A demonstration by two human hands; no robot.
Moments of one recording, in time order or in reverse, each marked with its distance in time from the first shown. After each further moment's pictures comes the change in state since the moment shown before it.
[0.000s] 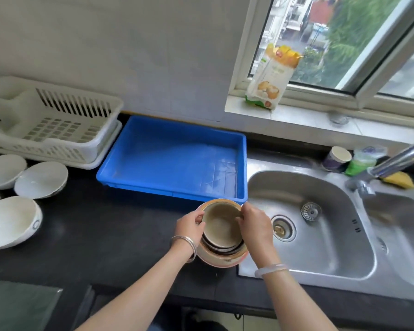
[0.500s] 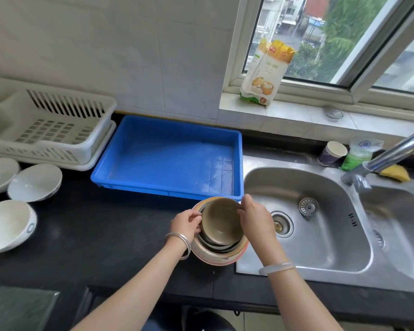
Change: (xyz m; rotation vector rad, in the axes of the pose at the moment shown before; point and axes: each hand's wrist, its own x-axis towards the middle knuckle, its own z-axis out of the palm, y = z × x) left_hand 0.008 -0.003 0.002 -0.237 -0.041 -0.103; right_hand 0.002 0.006 -0.014 0.024 -0.017 -0.030
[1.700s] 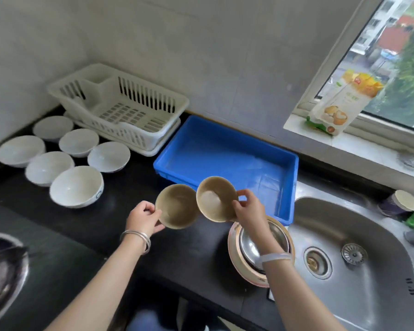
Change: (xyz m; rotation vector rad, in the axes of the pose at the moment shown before) left_hand -0.019 -0.061 -0.170 -0.468 0.482 -0.196; right_hand 0.022 -0.131 0.028 0.670 -0.201 -0.017
